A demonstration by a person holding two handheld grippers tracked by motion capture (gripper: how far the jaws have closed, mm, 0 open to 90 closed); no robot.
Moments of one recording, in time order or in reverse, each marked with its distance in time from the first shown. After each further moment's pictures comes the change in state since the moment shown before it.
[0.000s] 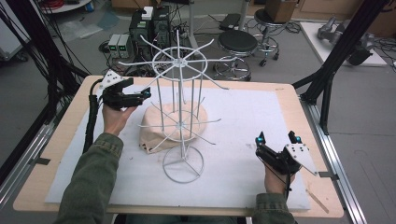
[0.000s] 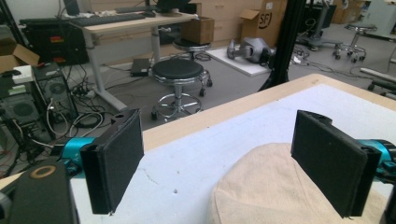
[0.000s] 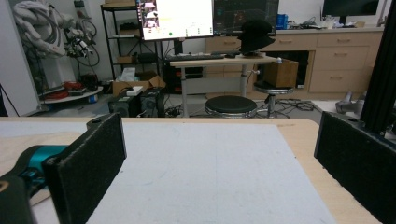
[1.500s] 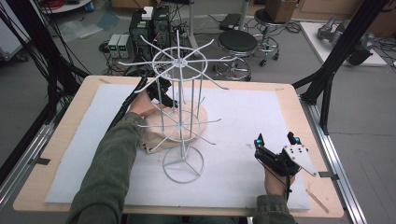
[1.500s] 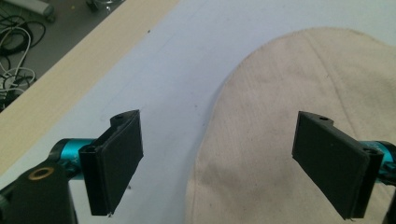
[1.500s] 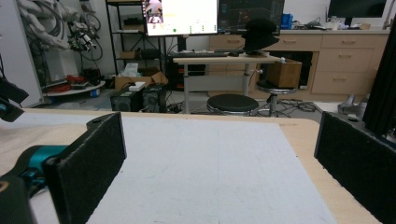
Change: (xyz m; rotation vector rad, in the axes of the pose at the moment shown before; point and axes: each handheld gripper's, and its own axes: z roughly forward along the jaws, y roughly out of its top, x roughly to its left) left arm -0.019 -0.013 0.147 0.636 -0.208 0.264; right arm 0.002 -0.001 -0.004 0.012 0.013 -0.029
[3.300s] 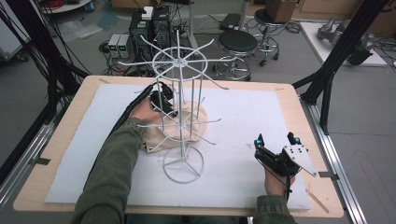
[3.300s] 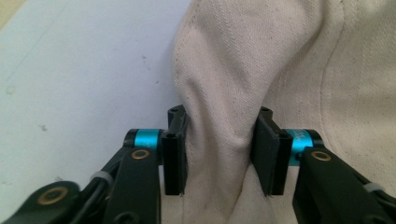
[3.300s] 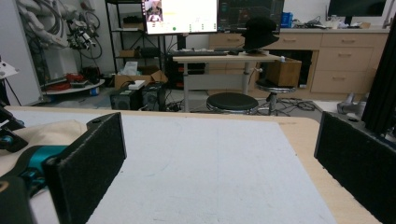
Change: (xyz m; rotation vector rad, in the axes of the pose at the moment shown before) left arm -0.009 -0.018 0.031 0.144 -0.118 0.088; right arm 0.000 0.000 0.000 0.006 -0.001 -0.002
